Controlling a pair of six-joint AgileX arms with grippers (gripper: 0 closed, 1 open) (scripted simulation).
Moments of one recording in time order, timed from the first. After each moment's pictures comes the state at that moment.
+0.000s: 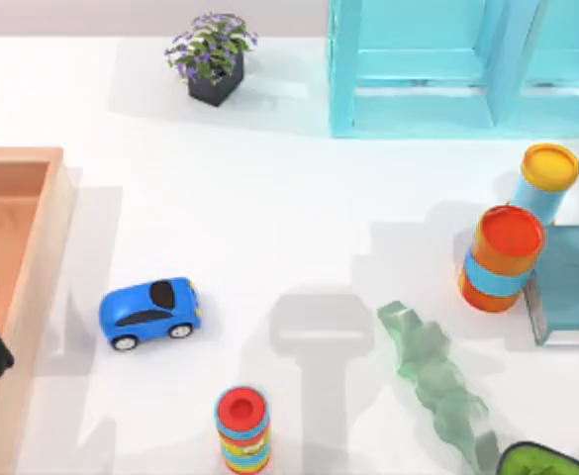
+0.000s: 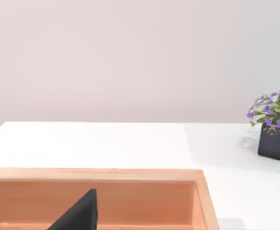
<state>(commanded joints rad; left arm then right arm) 0.00 0.00 0.00 0.00 0.00 0.00 -0.06 1.90 1.38 -1.05 -0.01 -0.04</state>
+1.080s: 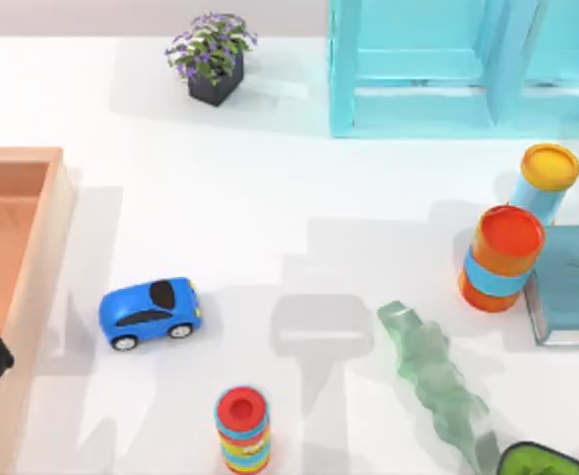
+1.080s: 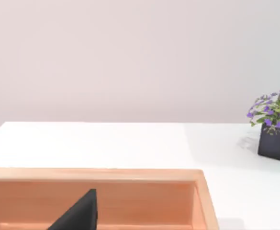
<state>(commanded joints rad) 0.00 0.00 0.00 0.00 0.00 0.00 -0.05 1.87 1.55 -1.24 0.00 -0.03</state>
